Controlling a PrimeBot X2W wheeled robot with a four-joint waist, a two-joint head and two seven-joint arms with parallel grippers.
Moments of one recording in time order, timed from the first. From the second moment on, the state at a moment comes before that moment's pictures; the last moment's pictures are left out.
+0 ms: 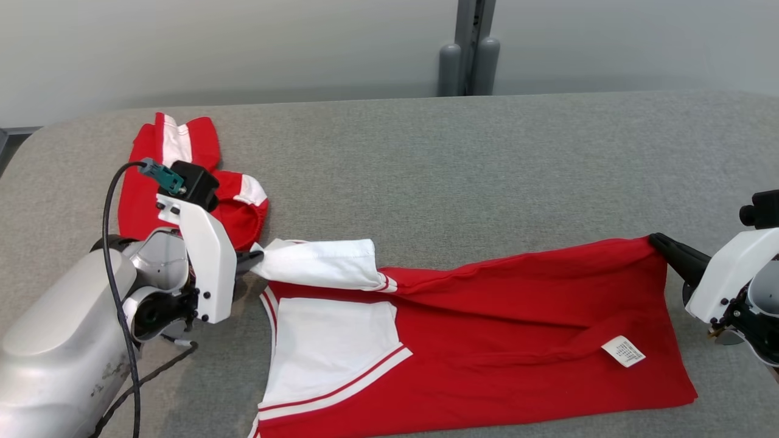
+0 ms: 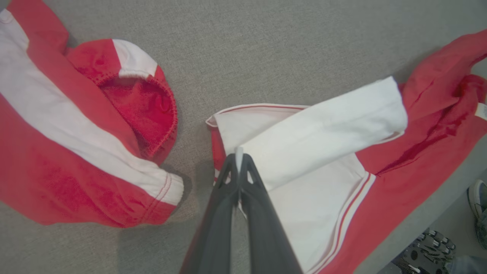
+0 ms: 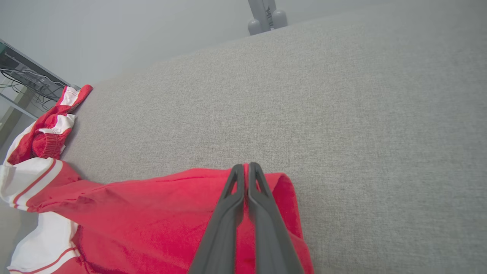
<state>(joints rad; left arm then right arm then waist) -0.75 0.50 -0.84 0.49 -1.07 -0.12 0.61 -0.62 -0.63 0.78 0.57 1.27 0.13 0.15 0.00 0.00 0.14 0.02</state>
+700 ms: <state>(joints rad) -0.59 0.60 -0.85 0.24 -1.13 -0.04 0.67 -0.66 -0.65 0.86 0.68 1.29 0.13 0.07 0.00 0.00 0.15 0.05</state>
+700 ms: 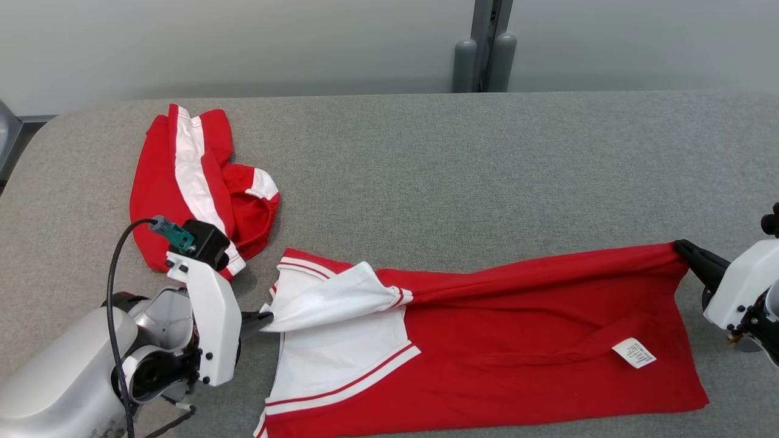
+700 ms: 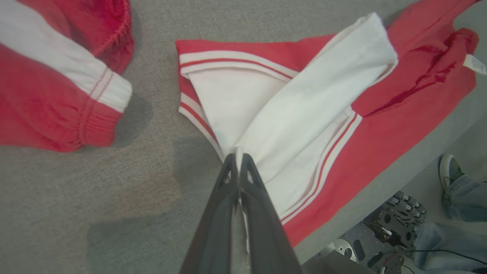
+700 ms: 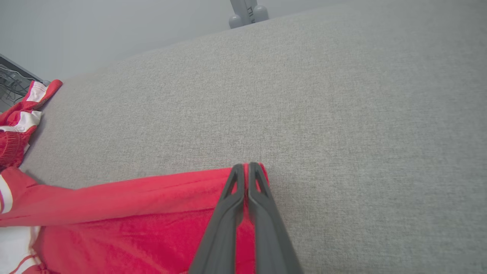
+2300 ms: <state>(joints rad) -0.44 0.66 -0.86 0.11 -1.17 0.05 0.65 -0.60 -0.80 0.98 0.56 1.38 0.13 0.14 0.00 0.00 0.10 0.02</state>
